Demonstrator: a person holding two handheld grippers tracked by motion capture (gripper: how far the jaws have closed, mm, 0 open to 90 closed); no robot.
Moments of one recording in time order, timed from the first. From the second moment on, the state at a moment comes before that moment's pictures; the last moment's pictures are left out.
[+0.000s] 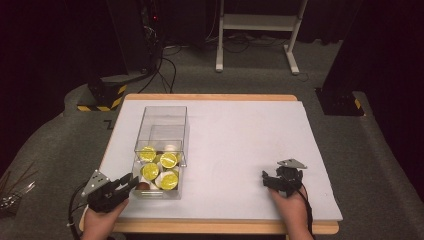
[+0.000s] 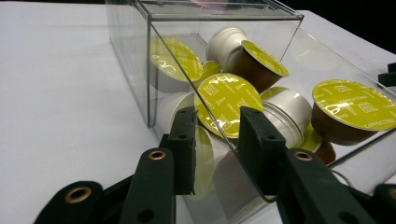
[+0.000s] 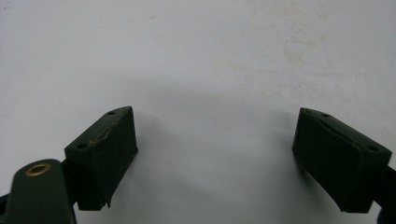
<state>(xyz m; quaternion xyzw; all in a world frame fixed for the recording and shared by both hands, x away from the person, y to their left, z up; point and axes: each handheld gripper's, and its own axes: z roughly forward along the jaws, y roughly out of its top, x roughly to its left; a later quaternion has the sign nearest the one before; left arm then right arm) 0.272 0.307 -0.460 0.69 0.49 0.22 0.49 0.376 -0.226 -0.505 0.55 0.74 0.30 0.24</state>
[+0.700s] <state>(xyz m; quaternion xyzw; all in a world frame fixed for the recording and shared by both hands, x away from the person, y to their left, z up) 0.290 0.318 -0.440 0.67 0.44 0.27 0.53 0.360 -0.181 -0.463 0.45 0.77 0.39 0.22</state>
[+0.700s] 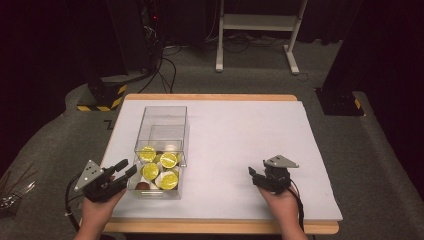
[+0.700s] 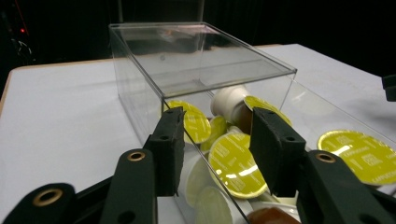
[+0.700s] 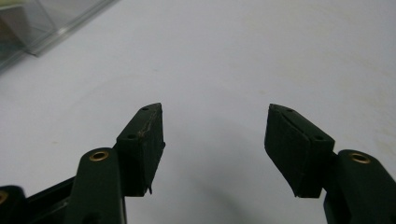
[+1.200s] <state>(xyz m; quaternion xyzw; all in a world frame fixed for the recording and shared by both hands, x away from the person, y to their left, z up) 0.306 0.346 -0.464 0.66 0.48 0.29 0.49 0.345 -0.104 -0.437 0.36 0.80 0.44 0.18</state>
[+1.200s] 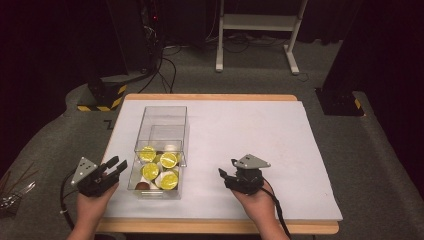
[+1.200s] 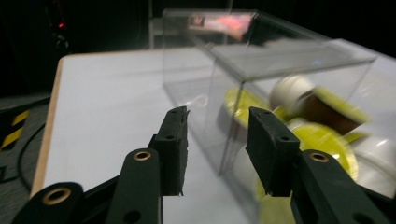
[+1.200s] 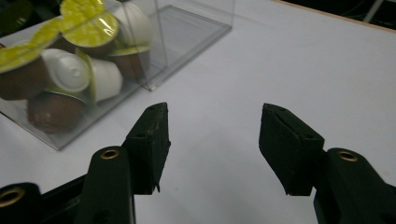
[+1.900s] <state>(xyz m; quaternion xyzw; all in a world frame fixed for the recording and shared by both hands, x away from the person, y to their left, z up) 0.325 0.352 -0.502 0.70 0.51 0.27 0.43 0.338 -0.018 -0.410 0.29 0.84 0.45 0.13</state>
